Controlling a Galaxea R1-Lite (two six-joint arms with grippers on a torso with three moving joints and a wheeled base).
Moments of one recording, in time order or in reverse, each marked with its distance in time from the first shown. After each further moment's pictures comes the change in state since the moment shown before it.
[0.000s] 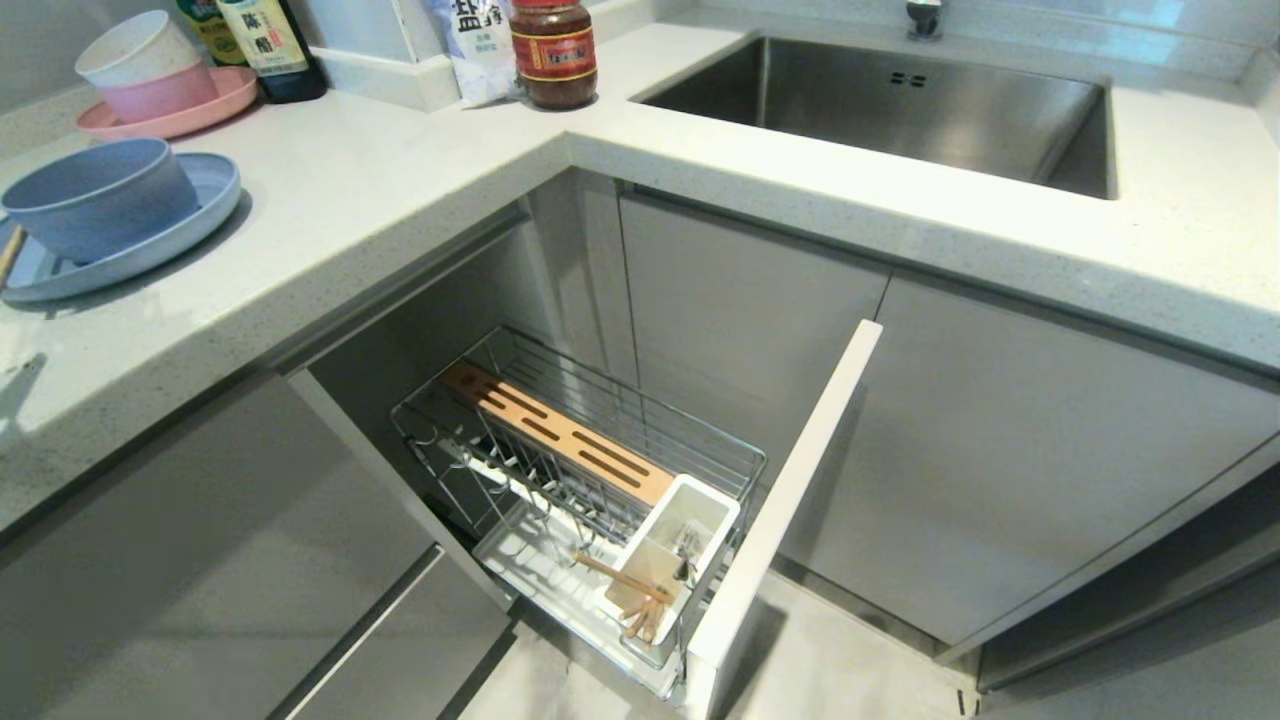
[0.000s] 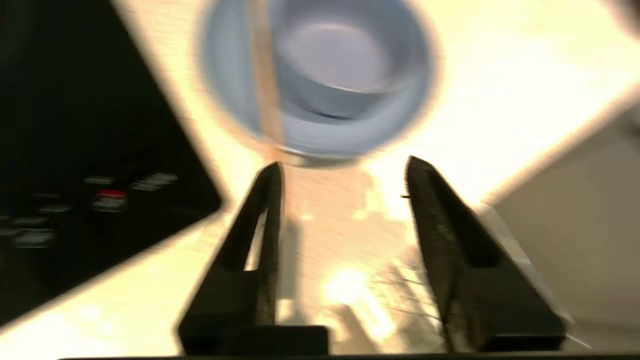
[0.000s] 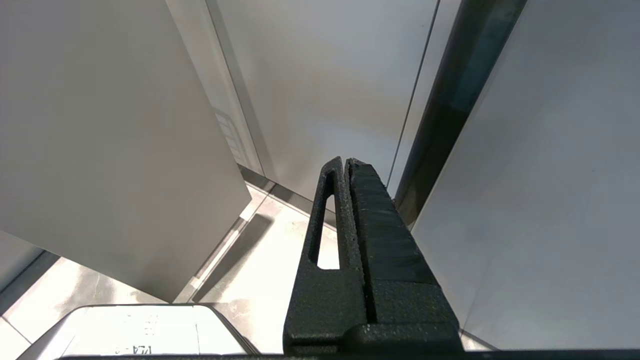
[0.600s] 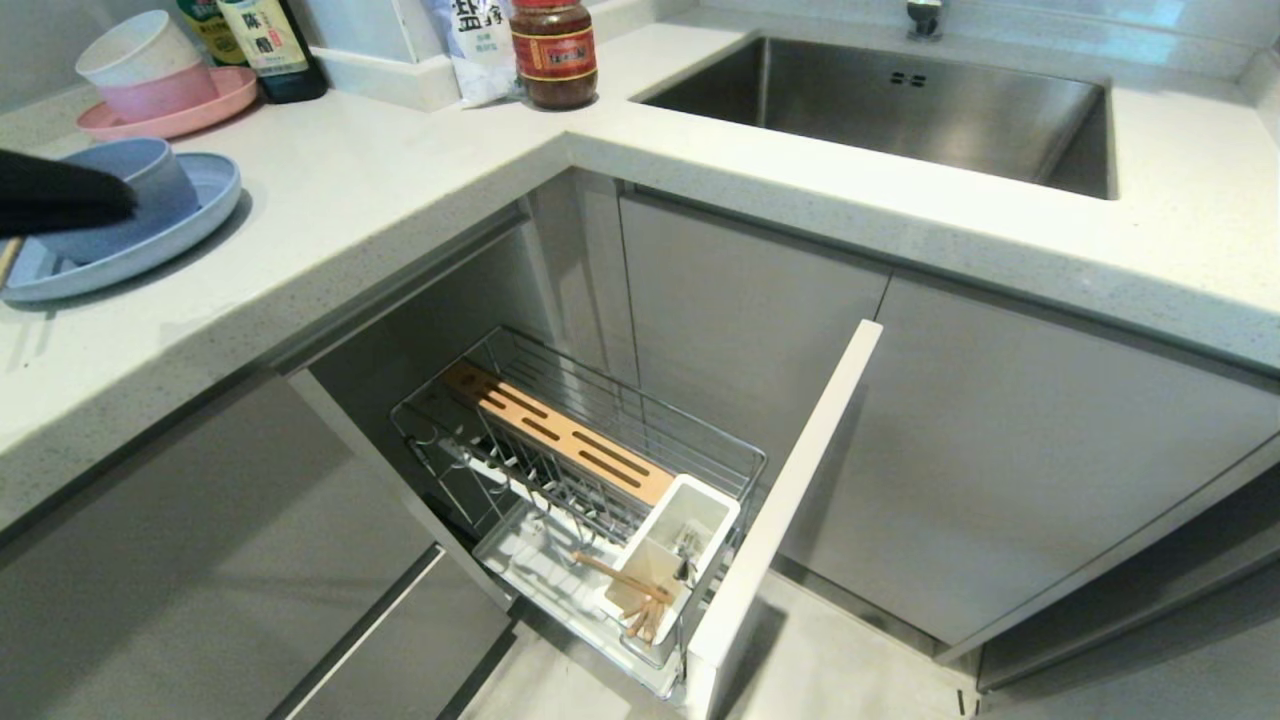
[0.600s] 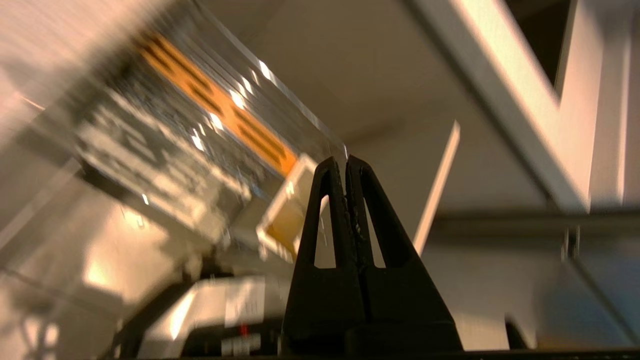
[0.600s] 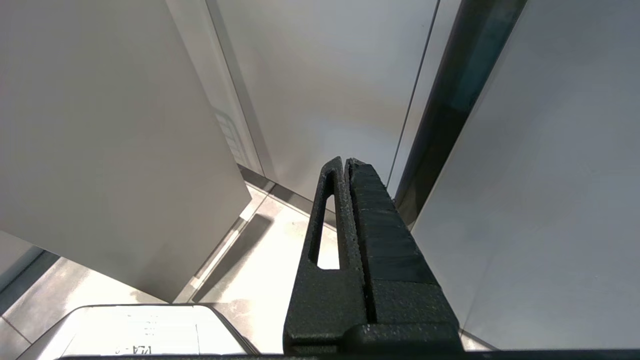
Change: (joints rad) left arm -0.702 -0.072 0.146 -0.015 -0.001 -0.310; right arm 0.000 0.000 0.000 0.000 0.000 0.000
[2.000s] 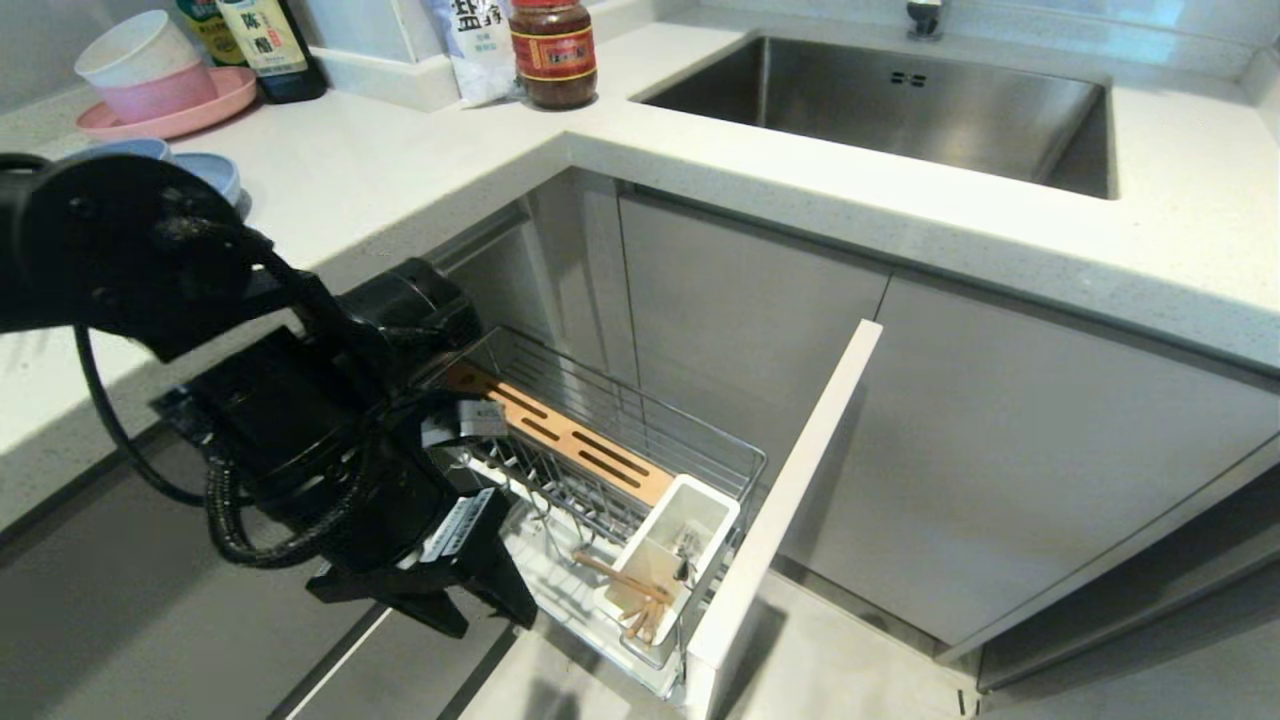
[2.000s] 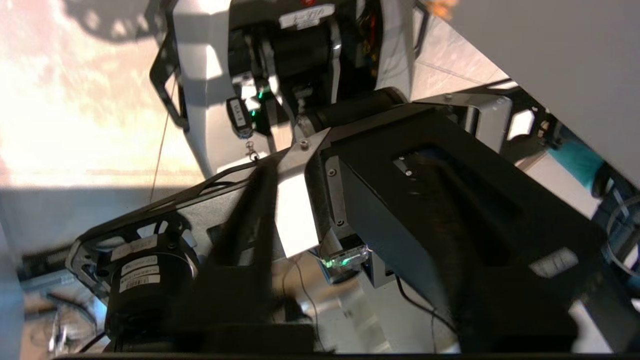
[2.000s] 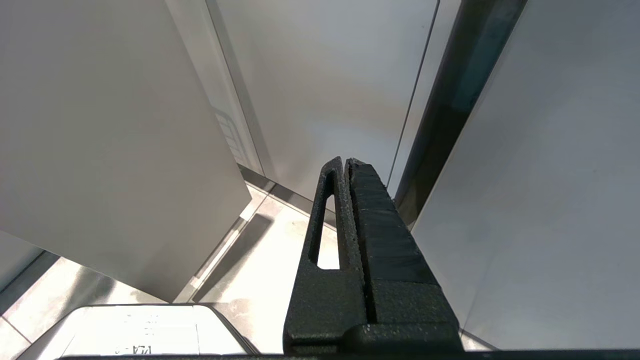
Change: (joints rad) left arm -0.023 0.589 0.061 0.420 -0.422 0.190; right arm 0.000 0.000 0.000 0.000 0.000 0.000
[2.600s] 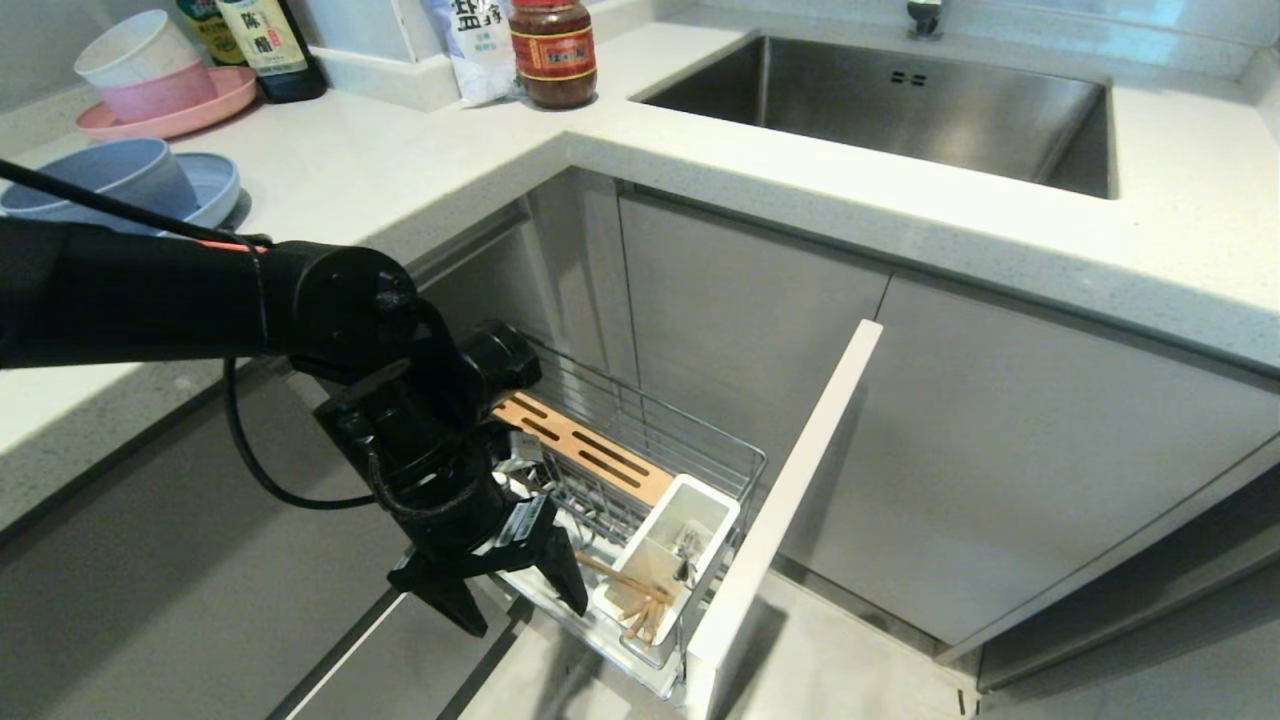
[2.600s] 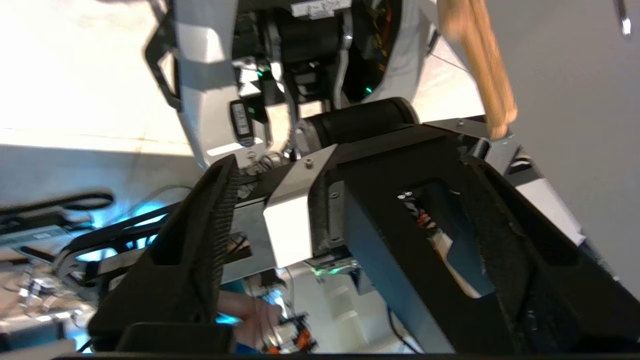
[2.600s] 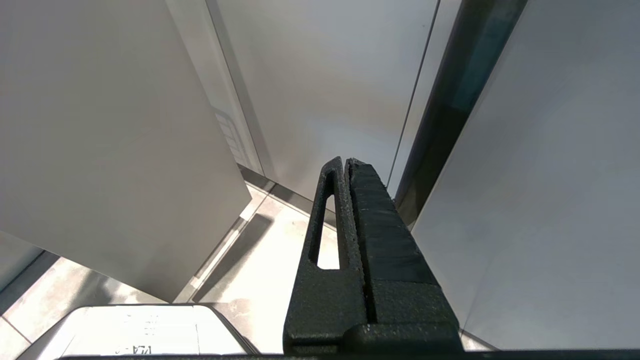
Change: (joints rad) left arm 0.069 0.215 -0.058 -0.015 -0.041 0.000; right arm 0.000 0.000 0.000 0.000 0.000 0.000
